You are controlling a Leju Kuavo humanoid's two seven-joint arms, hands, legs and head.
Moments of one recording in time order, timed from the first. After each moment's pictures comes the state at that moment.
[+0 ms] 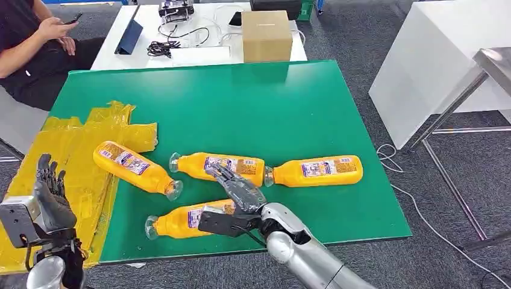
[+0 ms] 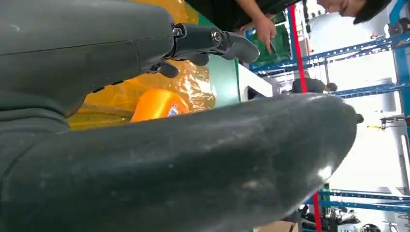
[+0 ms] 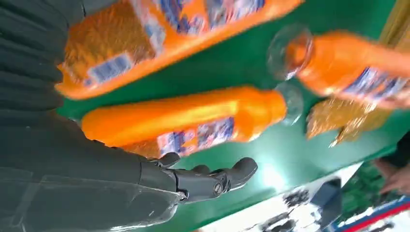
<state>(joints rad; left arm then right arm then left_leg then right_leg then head) -0.05 -0.09 0.18 -1.47 0.02 0.14 -0.38 -0.35 0.02 0.77 -1.20 0.61 0.00 -0.05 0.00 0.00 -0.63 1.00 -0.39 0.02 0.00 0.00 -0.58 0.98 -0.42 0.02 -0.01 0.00</state>
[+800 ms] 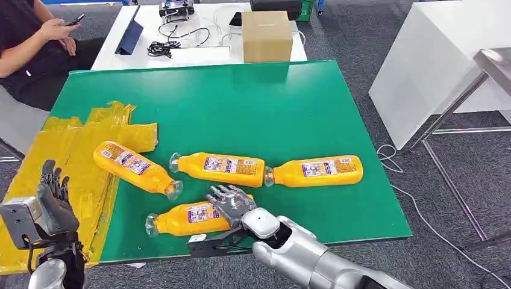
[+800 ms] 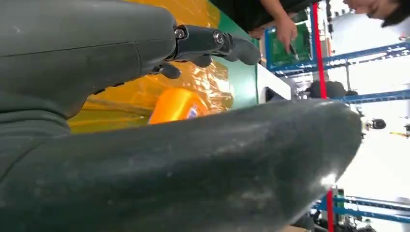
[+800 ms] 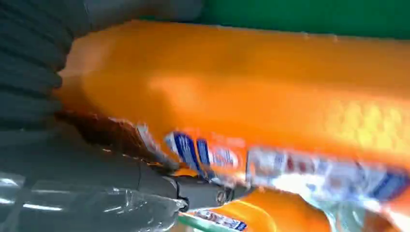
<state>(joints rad) -0.03 -0.09 0.19 -1.46 0.05 0.15 -0.35 -0.52 0.04 1.07 -0.95 0.92 0.19 0.24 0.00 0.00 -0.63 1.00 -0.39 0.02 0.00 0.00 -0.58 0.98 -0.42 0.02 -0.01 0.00</state>
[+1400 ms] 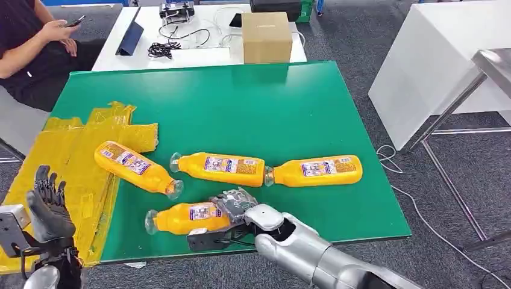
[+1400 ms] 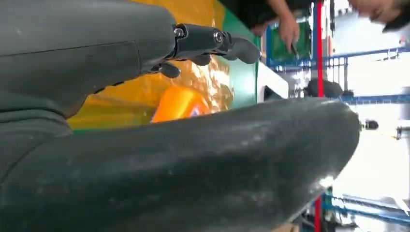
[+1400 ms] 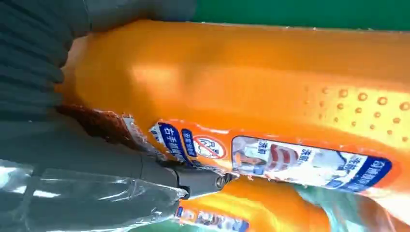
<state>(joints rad) -0.01 -0.09 0.21 -1.47 0.14 0.06 -0.35 -0.51 0.03 1.03 -1.02 0.66 0.12 0.15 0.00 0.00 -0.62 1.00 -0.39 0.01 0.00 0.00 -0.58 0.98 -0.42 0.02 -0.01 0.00</state>
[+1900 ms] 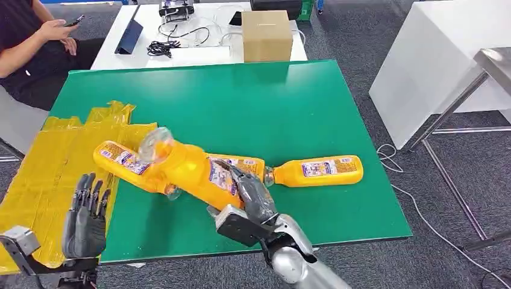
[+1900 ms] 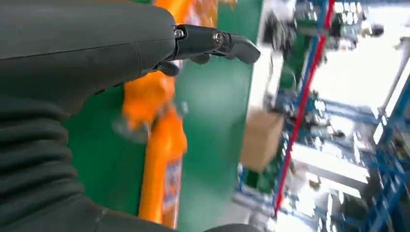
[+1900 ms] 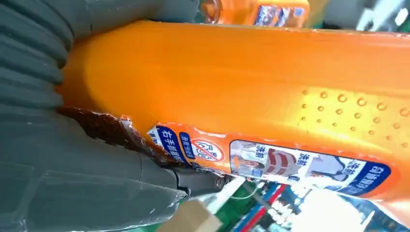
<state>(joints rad) 0.18 -0.14 0.04 -1.65 0.34 -0.16 -0.31 -0.18 0.01 0.70 -1.47 0.45 -0.24 -0.15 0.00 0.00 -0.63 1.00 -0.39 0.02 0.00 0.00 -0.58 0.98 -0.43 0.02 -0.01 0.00</state>
